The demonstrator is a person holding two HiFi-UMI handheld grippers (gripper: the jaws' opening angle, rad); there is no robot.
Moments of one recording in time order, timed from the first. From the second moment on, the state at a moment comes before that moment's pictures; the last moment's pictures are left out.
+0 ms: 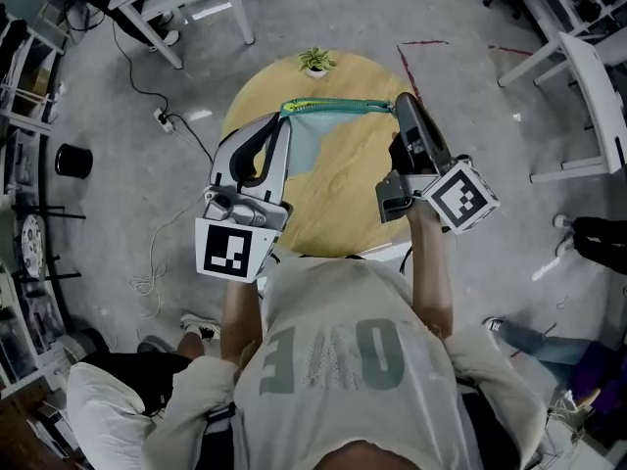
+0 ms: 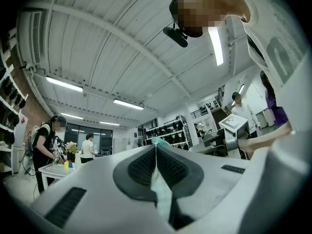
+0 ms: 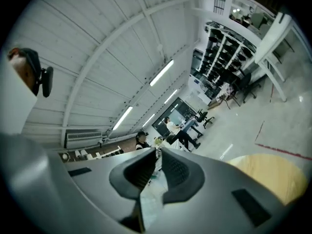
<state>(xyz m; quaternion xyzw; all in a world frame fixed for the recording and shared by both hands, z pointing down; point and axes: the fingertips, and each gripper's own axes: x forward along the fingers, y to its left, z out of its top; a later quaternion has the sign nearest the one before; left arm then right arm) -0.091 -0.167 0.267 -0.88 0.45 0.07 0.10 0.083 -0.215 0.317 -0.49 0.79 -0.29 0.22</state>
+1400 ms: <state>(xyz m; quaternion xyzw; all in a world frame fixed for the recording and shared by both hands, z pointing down) -0.039 -0.206 0.507 -0.88 0.41 -0.05 -0.23 0.151 -0.181 0.362 -0.58 0.75 -0.28 0.16</state>
